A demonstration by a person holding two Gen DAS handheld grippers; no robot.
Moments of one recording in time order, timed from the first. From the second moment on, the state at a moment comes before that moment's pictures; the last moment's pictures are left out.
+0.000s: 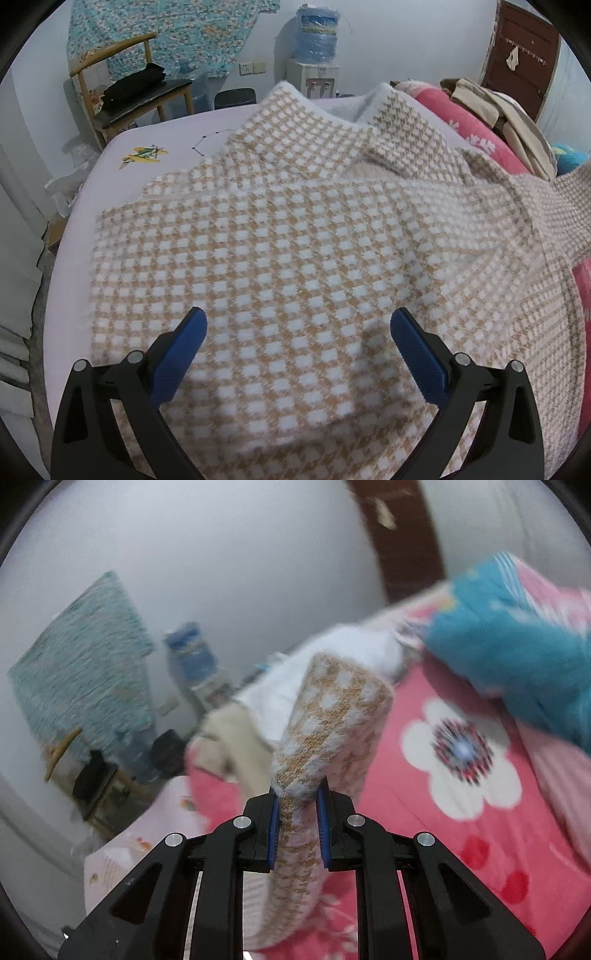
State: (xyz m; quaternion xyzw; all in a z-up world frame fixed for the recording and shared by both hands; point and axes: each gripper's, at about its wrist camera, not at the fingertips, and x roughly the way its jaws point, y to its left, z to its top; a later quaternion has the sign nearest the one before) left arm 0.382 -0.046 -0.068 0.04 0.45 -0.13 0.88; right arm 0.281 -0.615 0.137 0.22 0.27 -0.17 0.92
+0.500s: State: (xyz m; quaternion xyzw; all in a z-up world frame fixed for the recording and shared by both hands) left arm 0.346 0.037 -0.040 0.00 0.43 -0.09 0.90; right arm 0.349 -0.404 0.215 0.13 0.24 0.01 0.96
